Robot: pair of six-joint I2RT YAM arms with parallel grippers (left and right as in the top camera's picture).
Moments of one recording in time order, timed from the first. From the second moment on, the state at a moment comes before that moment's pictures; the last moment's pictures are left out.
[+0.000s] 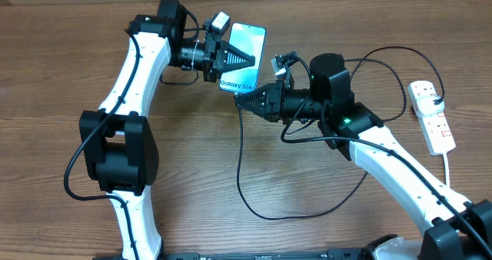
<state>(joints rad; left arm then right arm) -0.14 2.16 1.91 -1.21 1.43 -0.07 0.43 1.50 1.01 0.06 -0.88 1.03</state>
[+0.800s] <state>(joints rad) -0.16 2.16 1.91 -1.20 1.20 -0.12 0.40 1.50 1.01 -0.07 -0.82 0.97</state>
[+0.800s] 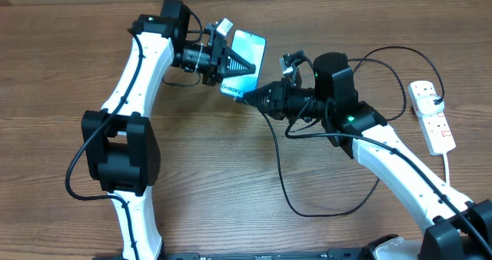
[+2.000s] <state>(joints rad) -0.42 2.14 1.60 -1.15 -0.05 -0.40 0.39 1.50 0.96 -0.76 -0.05 0.55</state>
